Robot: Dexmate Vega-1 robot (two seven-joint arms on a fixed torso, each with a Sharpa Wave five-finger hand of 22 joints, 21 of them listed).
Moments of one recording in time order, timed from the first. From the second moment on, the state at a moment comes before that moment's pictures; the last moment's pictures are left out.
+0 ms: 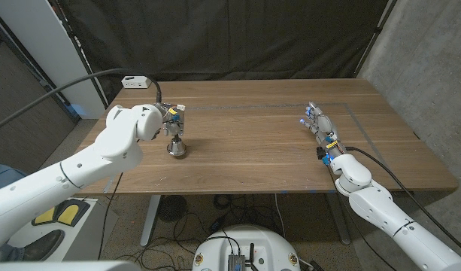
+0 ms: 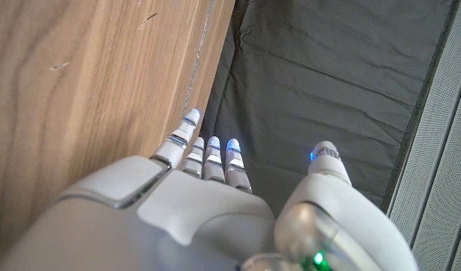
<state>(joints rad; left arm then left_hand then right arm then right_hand) 0.86 0.99 0.48 -2.28 1.03 0.69 -0.80 1.26 0.14 0.49 -0.15 0.18 0.98 0.05 0.31 0.29 0.95 -0.05 0.35 0.28 1.13 -0.14 0.22 0.21 0.99 -0.04 0.50 0.18 -1.15 -0.60 -0.29 -1.69 0.60 0.24 -0.20 0.30 0.08 0.20 -0.14 0.18 0.18 0.11 0.19 0.18 0.12 0.15 0.21 0.19 0.04 0.10 0.20 0.22 0.30 0.02 0.20 0.17</state>
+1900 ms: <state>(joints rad) 0.96 0.69 0.11 -2.31 1.64 0.31 -0.92 1.23 0.13 0.49 -0.15 0.18 0.99 0.03 0.31 0.28 0.95 -0.06 0.36 0.28 1.13 -0.16 0.23 0.21 0.97 -0.06 0.52 0.18 -1.15 -0.62 -0.29 -1.67 0.63 0.23 -0.19 0.30 0.08 0.20 -0.14 0.18 0.18 0.11 0.19 0.18 0.14 0.15 0.21 0.19 0.04 0.11 0.20 0.22 0.30 0.03 0.20 0.17</state>
